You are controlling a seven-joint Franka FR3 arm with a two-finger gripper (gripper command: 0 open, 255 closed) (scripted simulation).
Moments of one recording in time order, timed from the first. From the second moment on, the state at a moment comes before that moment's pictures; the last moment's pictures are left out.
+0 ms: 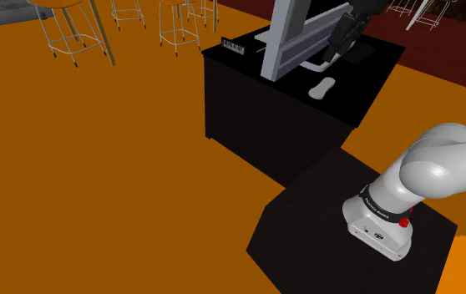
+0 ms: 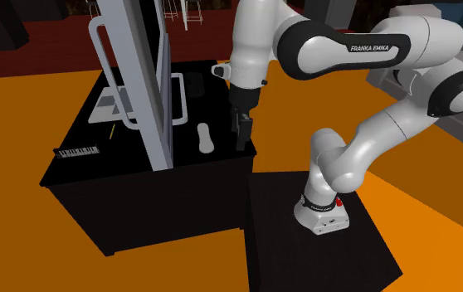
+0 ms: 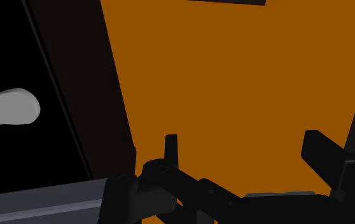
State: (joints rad) arm -0.02 -0.81 0.05 -2.34 0.12 1.65 -0.07
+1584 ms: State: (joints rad) arm -0.31 -0.22 -0.04 -2.20 0.05 2.04 0.36
